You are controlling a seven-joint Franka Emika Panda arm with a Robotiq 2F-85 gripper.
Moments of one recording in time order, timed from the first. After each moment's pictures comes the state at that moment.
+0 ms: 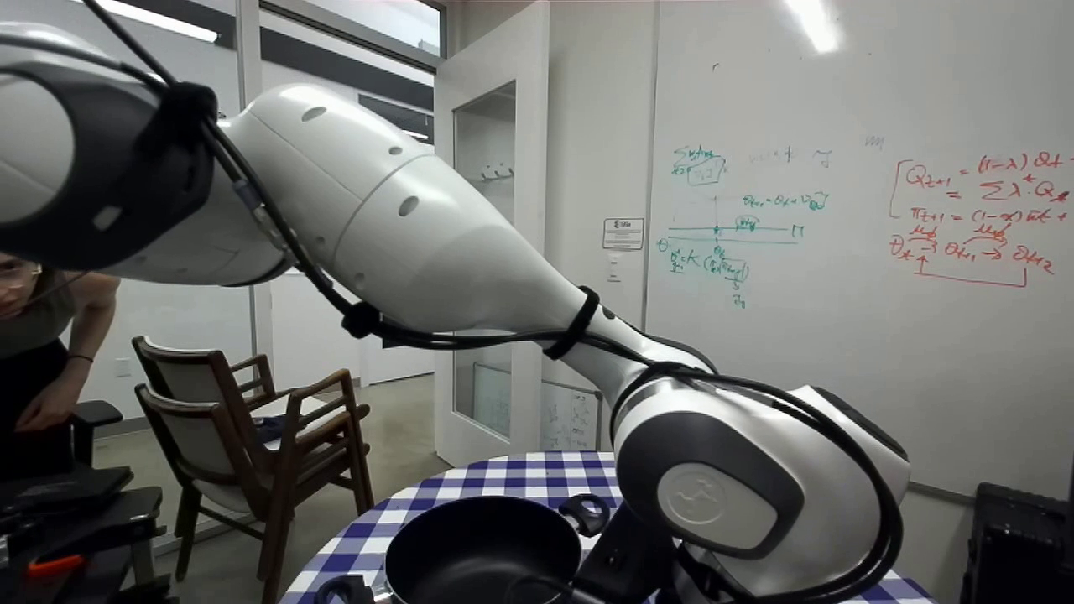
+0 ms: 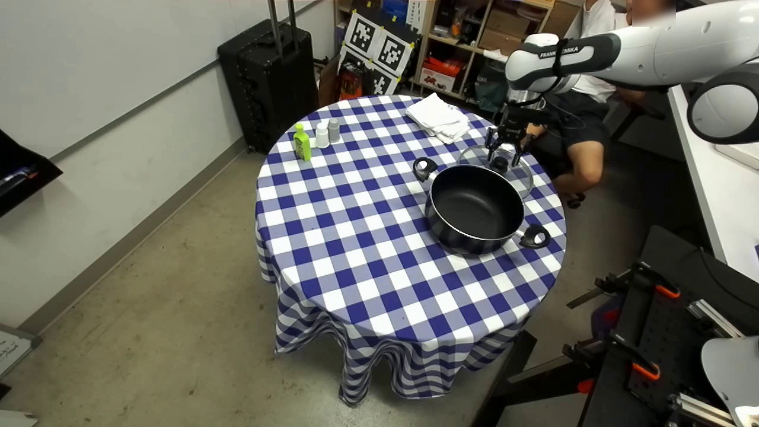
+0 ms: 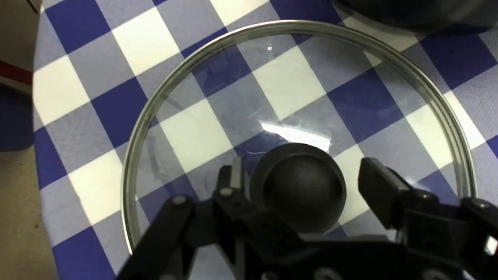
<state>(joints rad) -0.46 1.29 -0.14 -0.92 0.27 1.80 0.37</state>
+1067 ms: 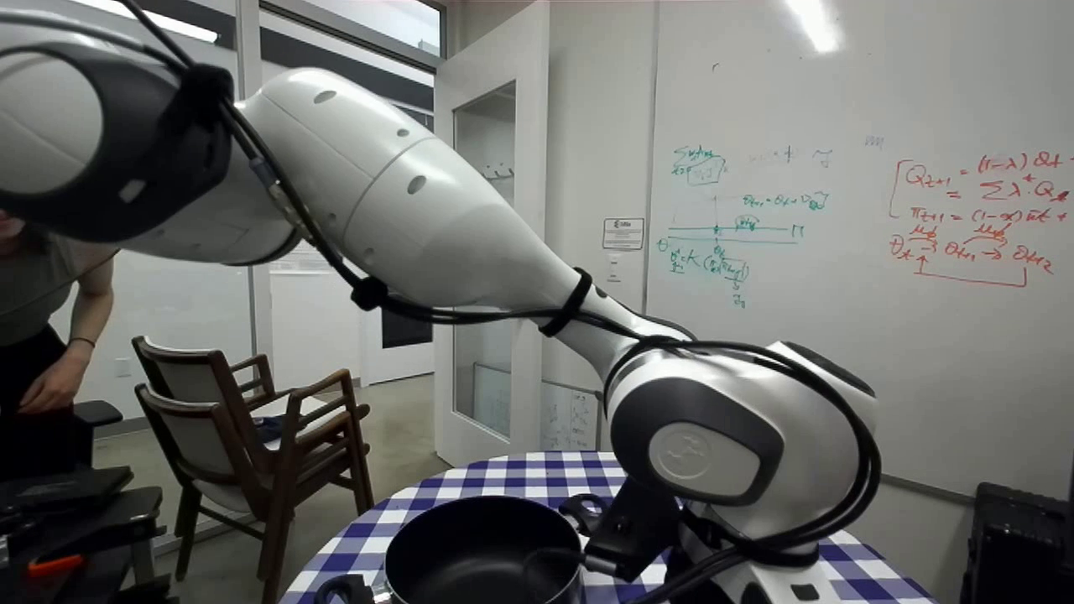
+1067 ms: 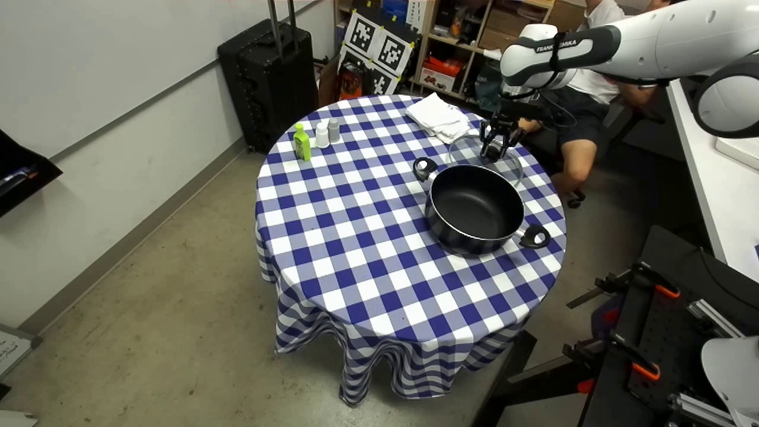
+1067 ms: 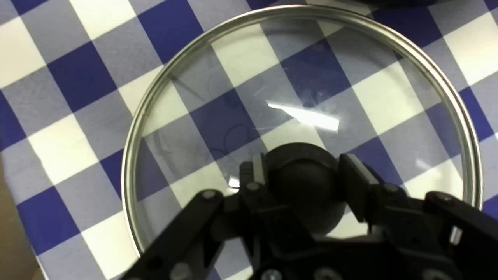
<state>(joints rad) -0.42 1.23 -0.13 -0.98 0.27 1.94 0.37</state>
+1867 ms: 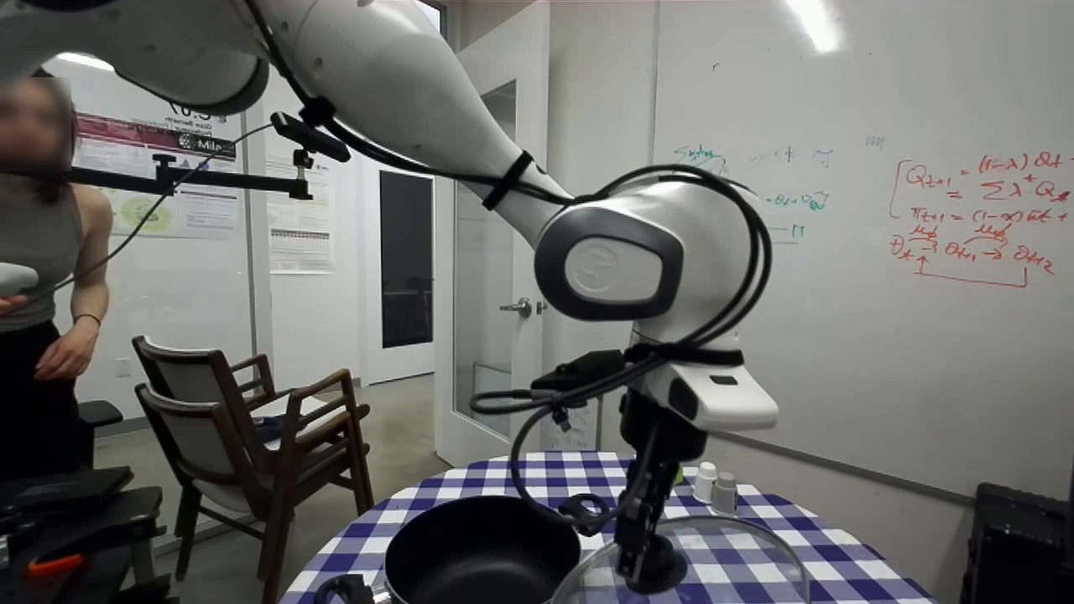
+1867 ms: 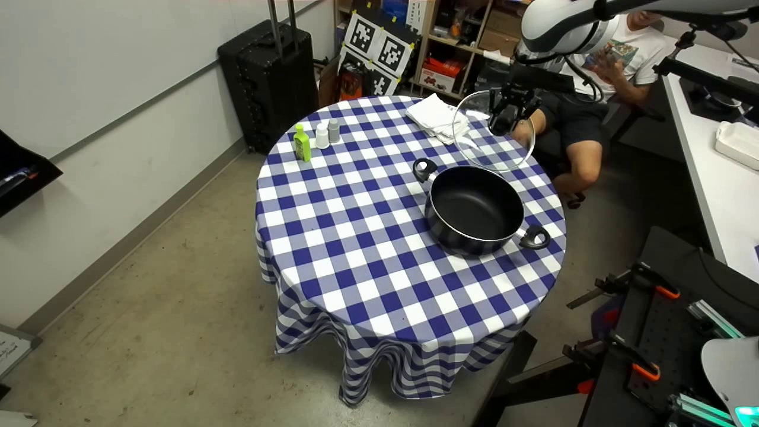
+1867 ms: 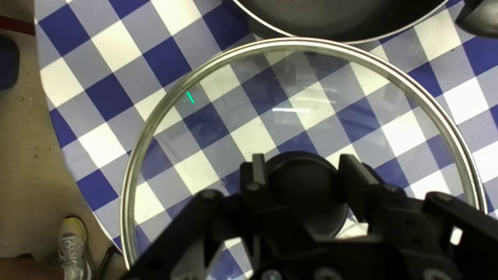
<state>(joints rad) -0.27 0.79 -0.19 -1.50 0.26 2.16 0.44</state>
